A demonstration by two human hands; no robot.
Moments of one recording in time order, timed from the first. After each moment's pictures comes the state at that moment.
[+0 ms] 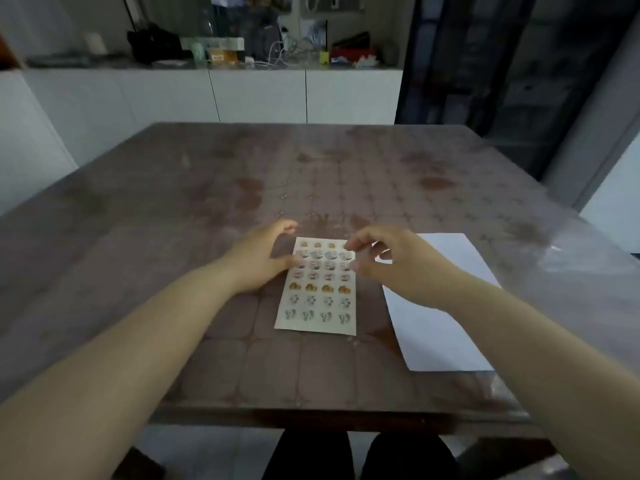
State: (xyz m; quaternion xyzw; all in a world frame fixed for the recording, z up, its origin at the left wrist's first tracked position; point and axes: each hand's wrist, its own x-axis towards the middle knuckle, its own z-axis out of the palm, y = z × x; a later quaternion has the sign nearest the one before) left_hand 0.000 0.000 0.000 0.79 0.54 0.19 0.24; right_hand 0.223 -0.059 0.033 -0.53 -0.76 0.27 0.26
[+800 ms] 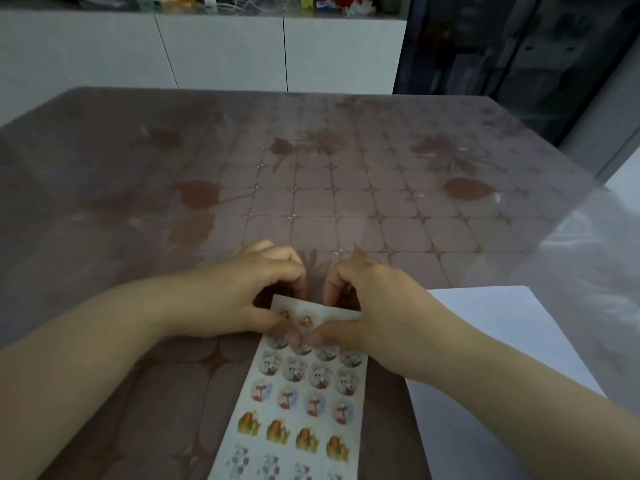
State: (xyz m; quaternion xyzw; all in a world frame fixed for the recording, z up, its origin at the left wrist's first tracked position) left_hand 0.010 0.092 0.009 0.91 0.34 0.01 0.25; right_hand 0.203 0.033 0.019 -0.56 -0.77 0.26 0.16
